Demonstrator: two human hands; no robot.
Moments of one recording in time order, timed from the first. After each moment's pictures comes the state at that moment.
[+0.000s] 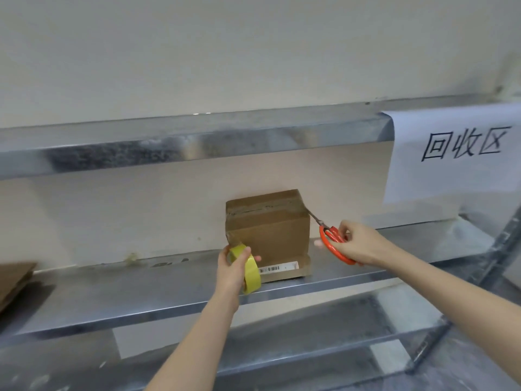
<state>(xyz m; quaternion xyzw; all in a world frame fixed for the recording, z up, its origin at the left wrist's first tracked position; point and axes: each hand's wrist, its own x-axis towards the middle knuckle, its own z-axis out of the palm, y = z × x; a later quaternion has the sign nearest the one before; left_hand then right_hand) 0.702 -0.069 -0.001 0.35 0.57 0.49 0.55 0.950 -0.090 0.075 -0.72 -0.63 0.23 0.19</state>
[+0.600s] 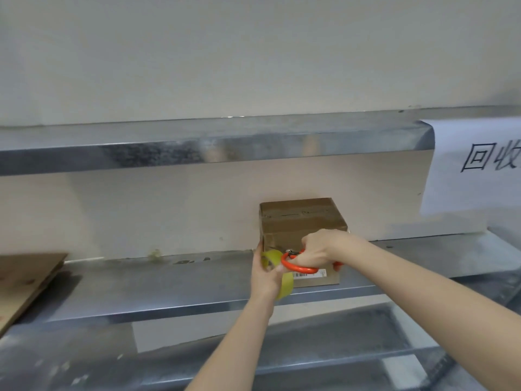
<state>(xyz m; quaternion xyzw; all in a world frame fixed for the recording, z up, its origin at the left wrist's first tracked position) 0.710 -0.077 -0.002 0.41 0.54 0.51 0.53 0.826 -0.070 0.109 -0.66 -0.71 0.19 -0.16</state>
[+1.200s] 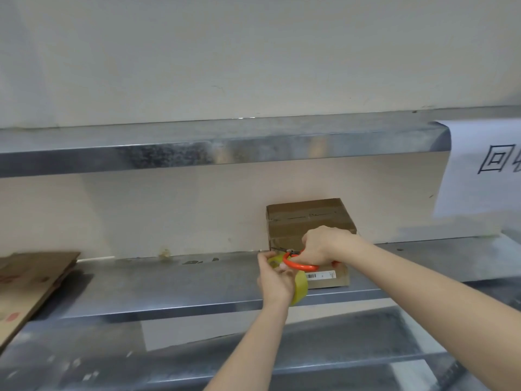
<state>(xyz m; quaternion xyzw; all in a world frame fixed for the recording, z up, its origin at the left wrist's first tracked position) 0.715 -0.071 -0.015 0.34 0.59 0.53 0.50 0.811 -0.054 0.102 -0.66 -0.72 0.14 -0.13</state>
